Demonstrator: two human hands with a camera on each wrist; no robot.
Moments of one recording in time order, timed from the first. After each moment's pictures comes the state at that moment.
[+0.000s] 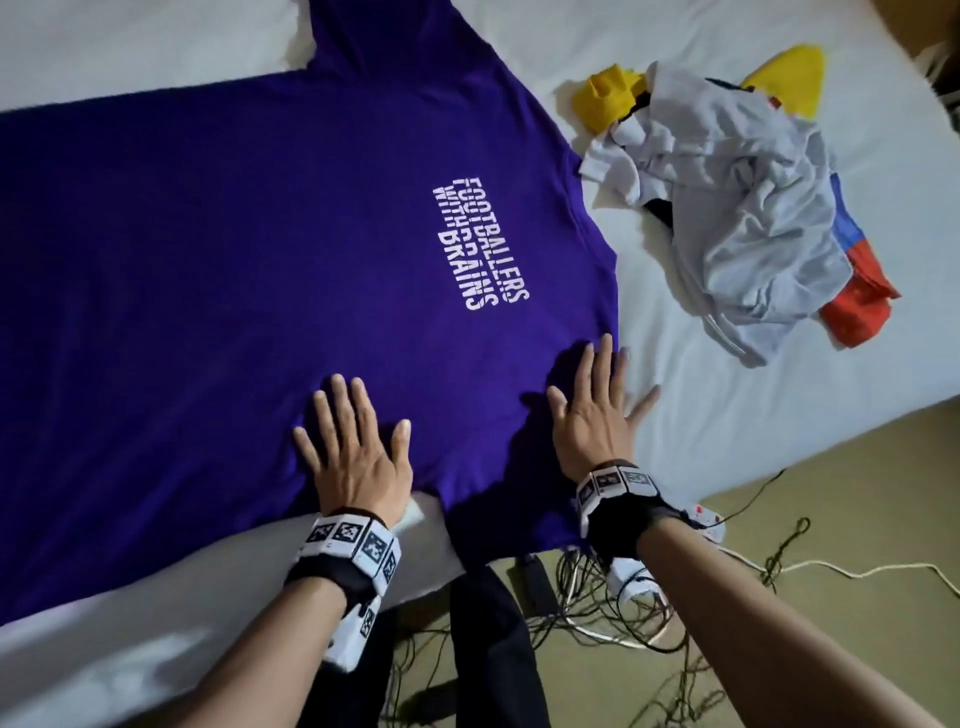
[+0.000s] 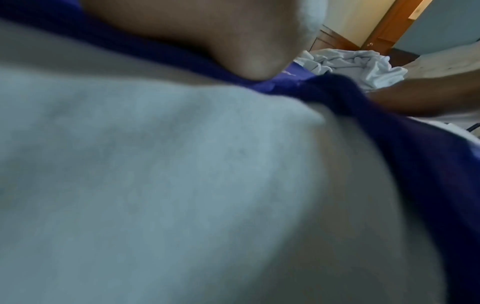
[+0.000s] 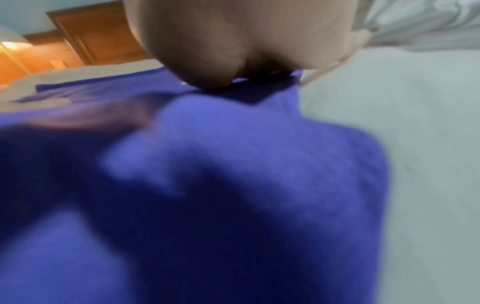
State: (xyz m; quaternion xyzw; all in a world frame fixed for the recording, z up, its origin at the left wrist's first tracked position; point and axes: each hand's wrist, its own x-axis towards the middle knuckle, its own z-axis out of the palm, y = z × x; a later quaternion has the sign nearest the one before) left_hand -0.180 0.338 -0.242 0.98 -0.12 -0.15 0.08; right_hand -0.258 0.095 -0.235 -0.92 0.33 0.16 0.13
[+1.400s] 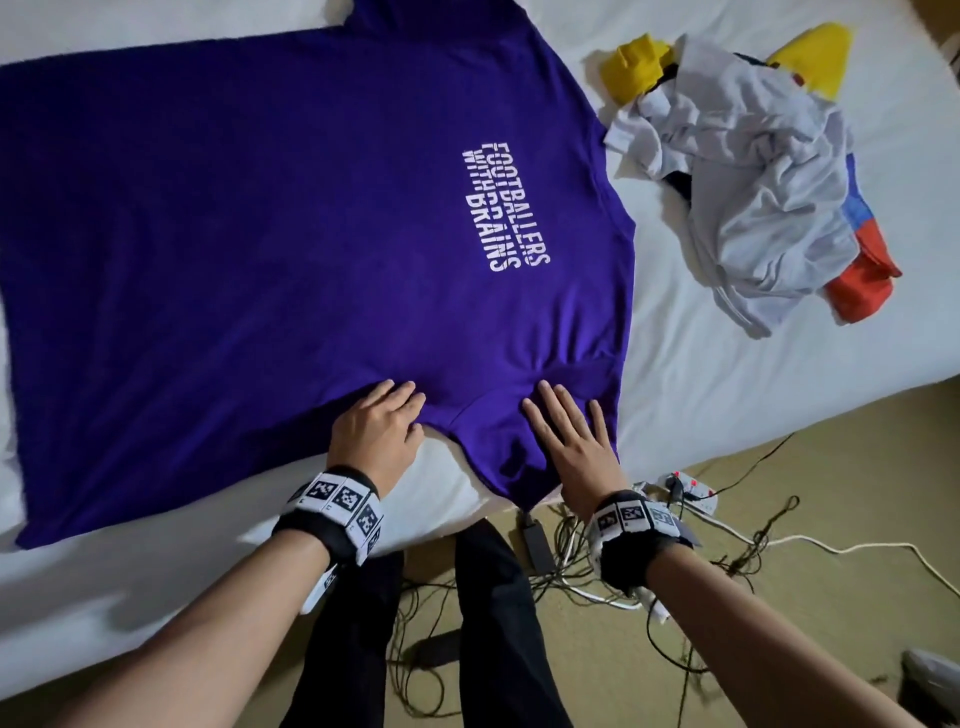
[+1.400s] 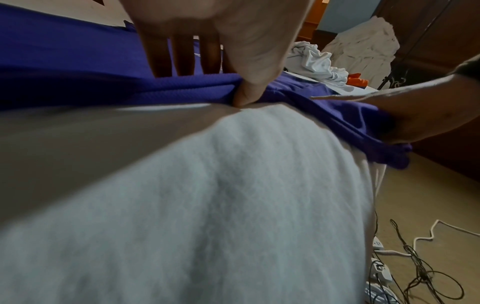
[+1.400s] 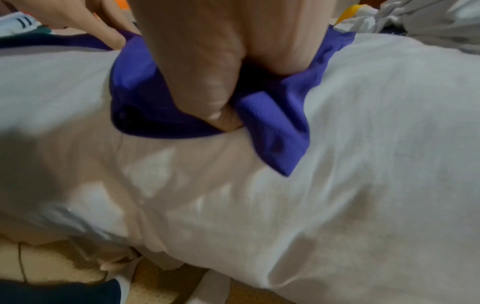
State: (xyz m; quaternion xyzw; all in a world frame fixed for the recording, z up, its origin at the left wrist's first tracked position) left_hand -0.180 0.376 -0.211 0.92 -0.32 -0.18 0.17; right_hand -0.331 0.143 -0.217 -0.97 0.05 0.23 0.10
